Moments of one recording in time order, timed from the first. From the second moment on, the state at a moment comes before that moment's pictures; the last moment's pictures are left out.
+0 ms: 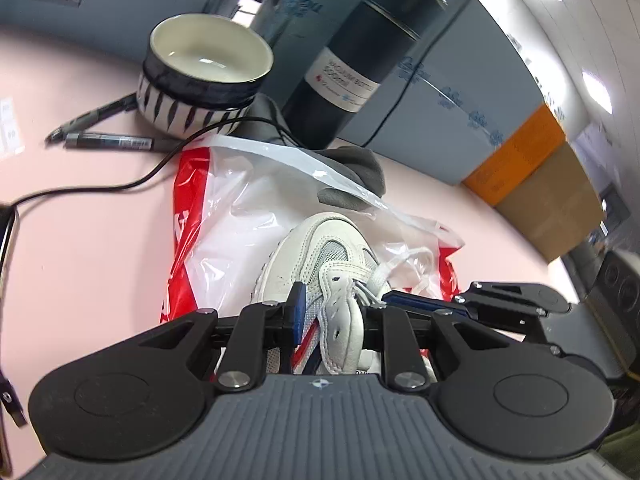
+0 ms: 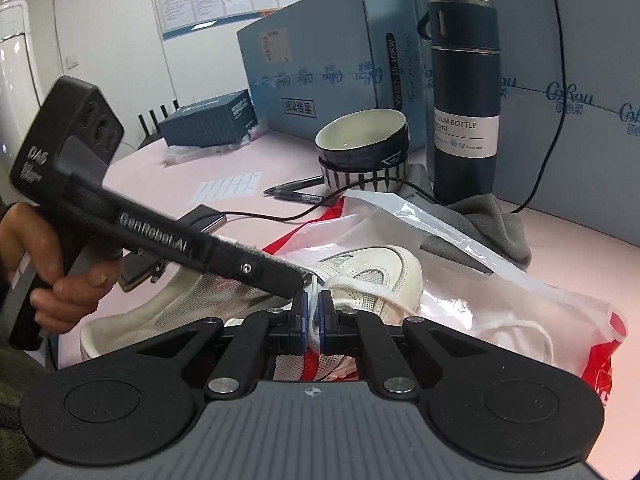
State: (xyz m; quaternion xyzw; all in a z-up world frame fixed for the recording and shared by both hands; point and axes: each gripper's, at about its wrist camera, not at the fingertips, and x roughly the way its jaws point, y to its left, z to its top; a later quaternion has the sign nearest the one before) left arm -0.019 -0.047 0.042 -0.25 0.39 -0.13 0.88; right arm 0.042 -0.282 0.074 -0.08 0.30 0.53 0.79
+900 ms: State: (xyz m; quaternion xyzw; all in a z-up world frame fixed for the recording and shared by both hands) left arm -0.019 -0.037 0.039 -0.31 0.41 -0.11 0.85; right arm 0.037 -0.263 0.083 -0.17 0.29 0.53 0.78
